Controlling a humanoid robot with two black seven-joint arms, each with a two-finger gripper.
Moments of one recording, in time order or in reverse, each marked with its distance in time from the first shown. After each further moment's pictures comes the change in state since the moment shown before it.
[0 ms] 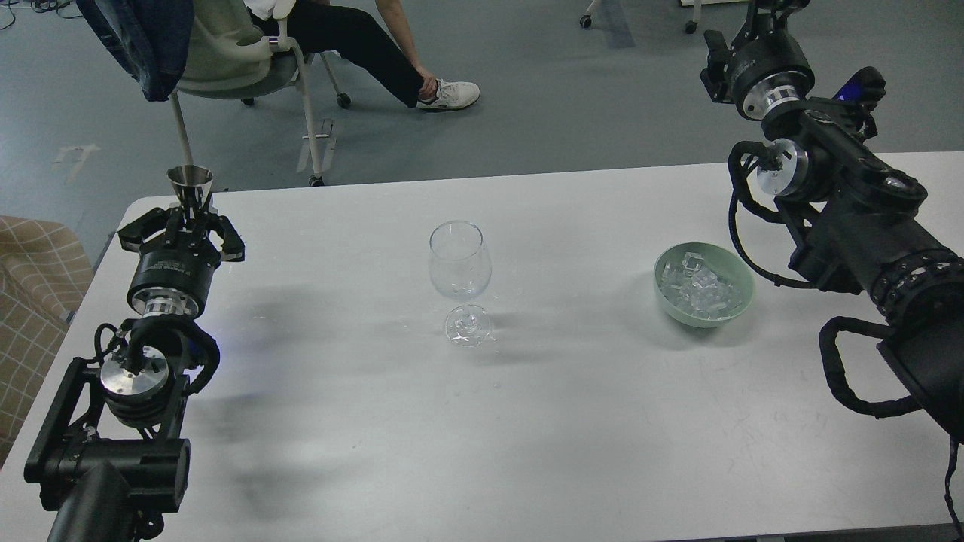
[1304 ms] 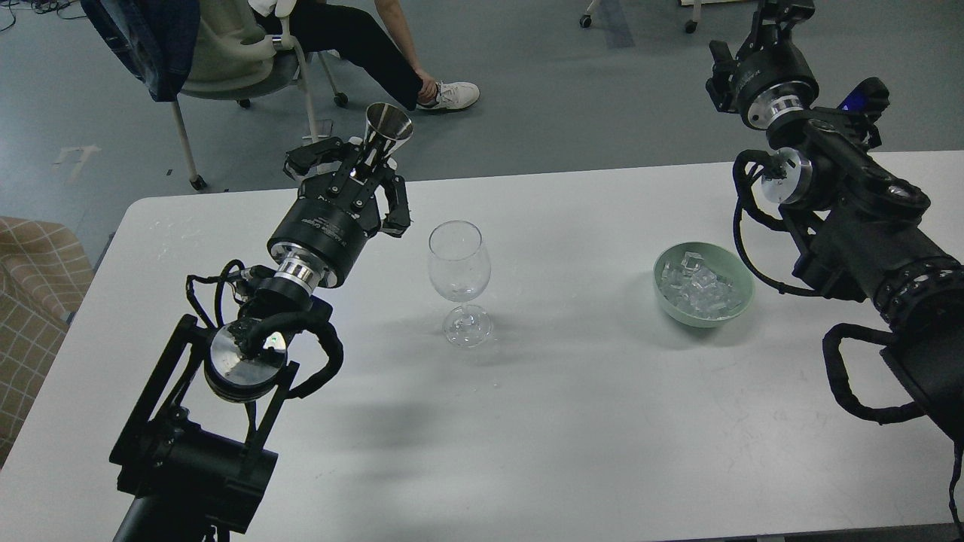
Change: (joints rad) left arm 0.005 -0.096 0.365 -0.488 0.220 0.295 0.079; right arm -0.022 -0.008 0.003 0.002 0.000 0.000 0.000
